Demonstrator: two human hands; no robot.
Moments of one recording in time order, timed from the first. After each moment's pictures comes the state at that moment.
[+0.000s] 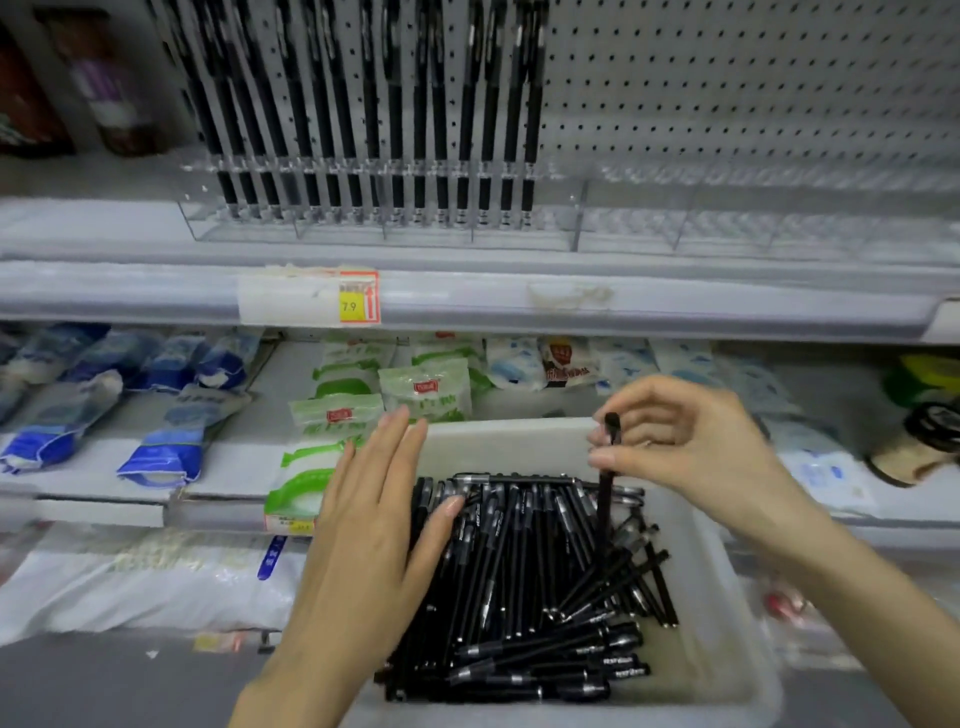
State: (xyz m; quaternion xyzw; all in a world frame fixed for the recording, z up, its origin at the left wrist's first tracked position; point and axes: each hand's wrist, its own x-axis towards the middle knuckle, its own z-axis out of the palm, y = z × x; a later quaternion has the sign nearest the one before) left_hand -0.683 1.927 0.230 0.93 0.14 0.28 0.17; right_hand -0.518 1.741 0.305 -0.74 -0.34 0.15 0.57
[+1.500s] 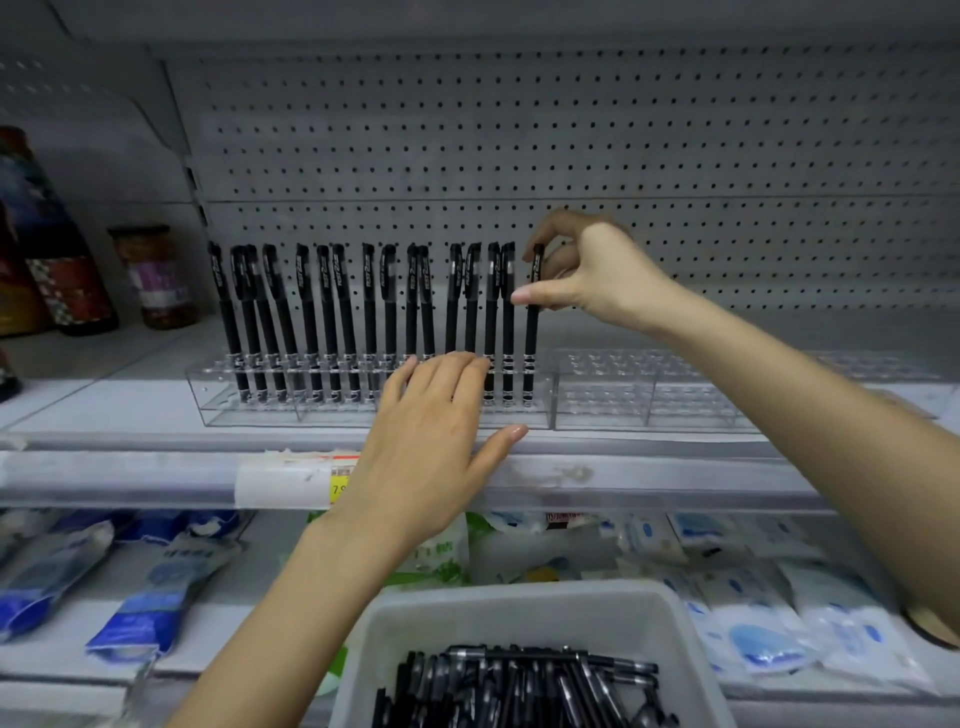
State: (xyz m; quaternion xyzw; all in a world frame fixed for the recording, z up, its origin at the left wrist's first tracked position) left_hand -0.550 1.963 0.378 0.95 0.08 0.30 -0.05; right_hand -0.382 1.856 0.476 -0.77 -0.48 -0.06 0.41
